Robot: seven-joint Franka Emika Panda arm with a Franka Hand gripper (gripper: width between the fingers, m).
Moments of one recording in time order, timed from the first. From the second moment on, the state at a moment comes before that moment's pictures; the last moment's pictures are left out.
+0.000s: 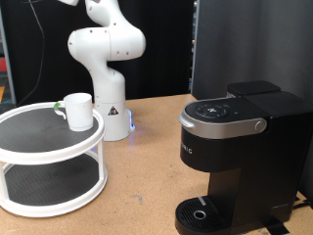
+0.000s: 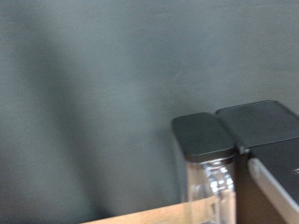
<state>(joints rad) -0.01 -0.70 -0.61 -2.35 0.63 1.34 -0.95</state>
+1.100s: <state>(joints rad) -0.05 -0.72 -0.82 -2.29 0.51 1.17 -1.02</state>
